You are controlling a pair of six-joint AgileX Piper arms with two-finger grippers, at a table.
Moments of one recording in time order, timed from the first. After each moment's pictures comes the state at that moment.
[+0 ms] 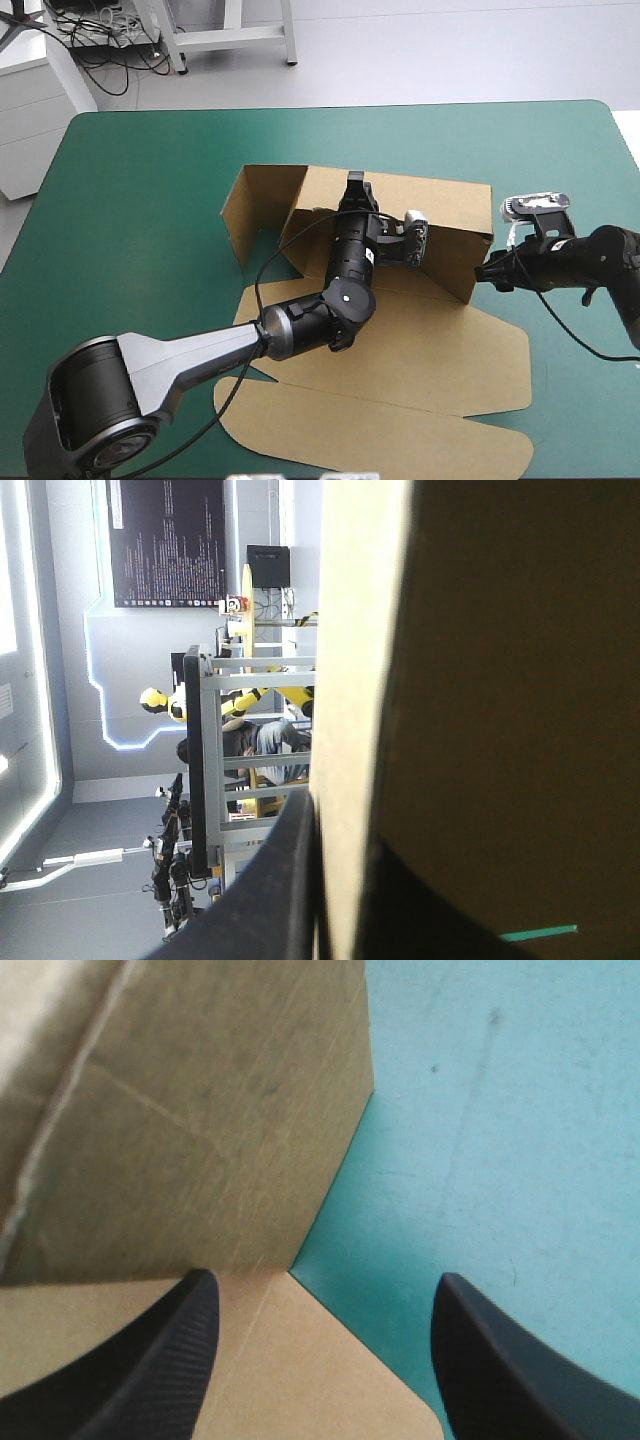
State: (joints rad) left arm -1.08 1.84 -1.35 1.63 0.82 -0.50; right arm -0.02 1.25 -0.97 0.36 0.85 -0.43
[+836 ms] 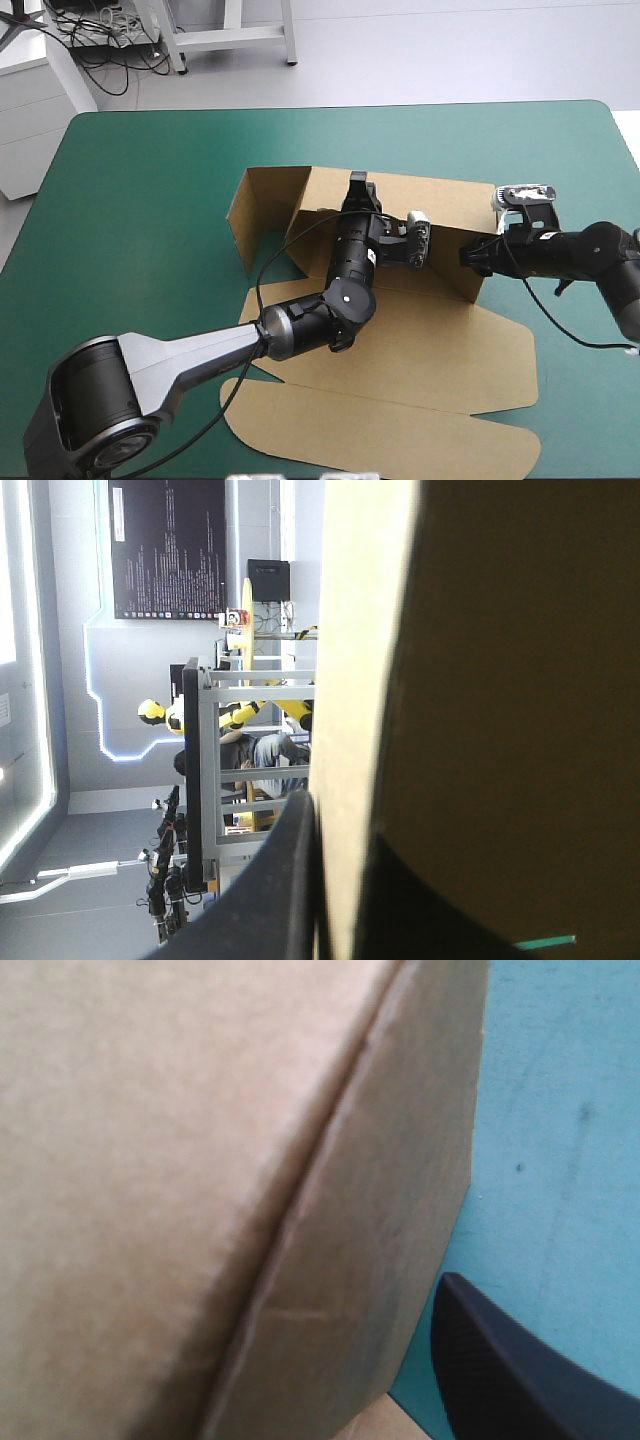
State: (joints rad) left arm -1.08 1.84 -1.35 1.65 0.79 -0.52; right arm -0.02 1.31 -0.94 0.61 0.72 -0.59
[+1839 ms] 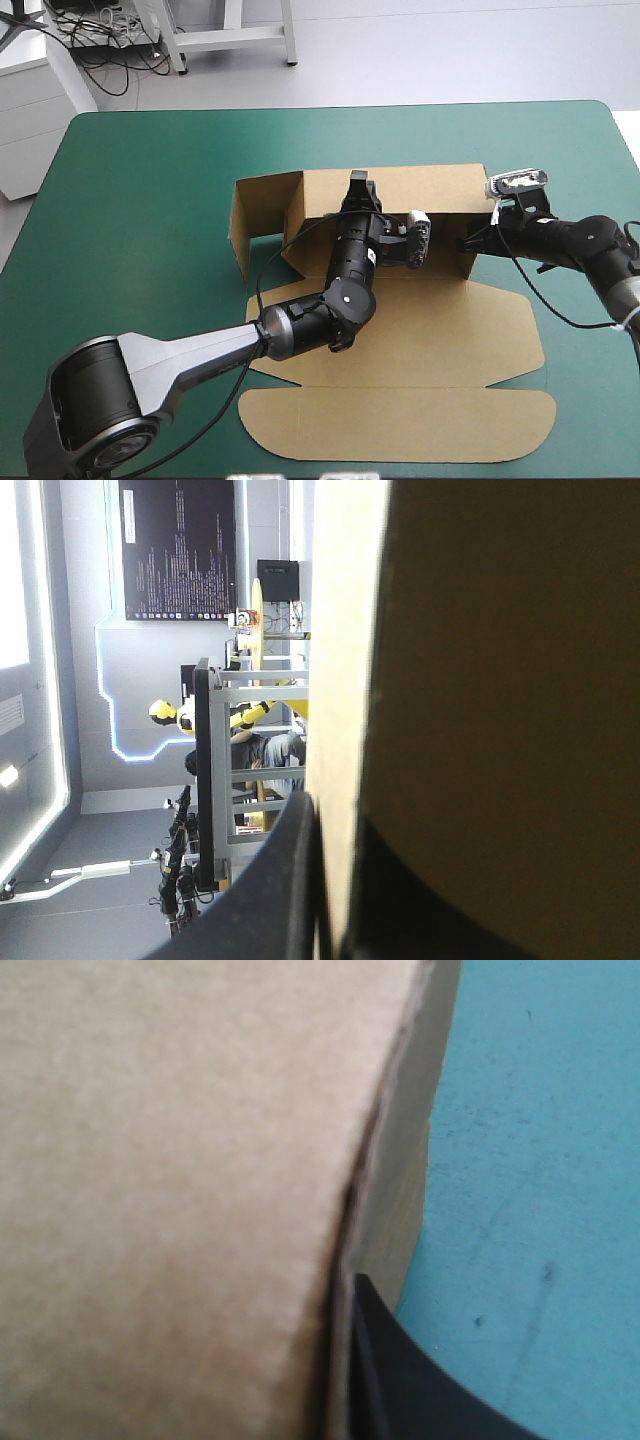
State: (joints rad) left arm -1.08 1.84 -1.35 1.67 0.80 -0.52; right arm -0.02 1.42 -0.95 0.86 0.56 -0.97
